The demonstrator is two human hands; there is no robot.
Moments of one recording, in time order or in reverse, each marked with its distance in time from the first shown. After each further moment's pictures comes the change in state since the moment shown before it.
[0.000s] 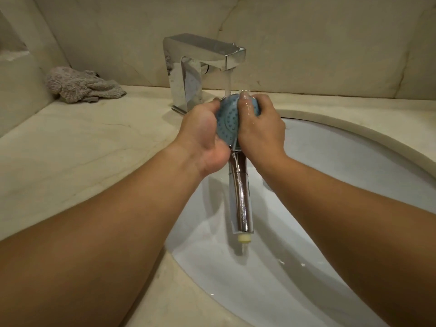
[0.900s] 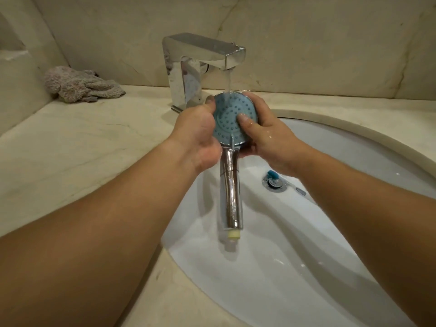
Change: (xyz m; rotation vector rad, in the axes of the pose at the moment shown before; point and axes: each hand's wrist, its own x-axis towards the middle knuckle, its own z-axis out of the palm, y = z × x) left_hand -0.001 0.008 -0.001 -0.025 0.055 0.014; right_hand 0.012 0.017 -0.034 0.366 -0.709 0.107
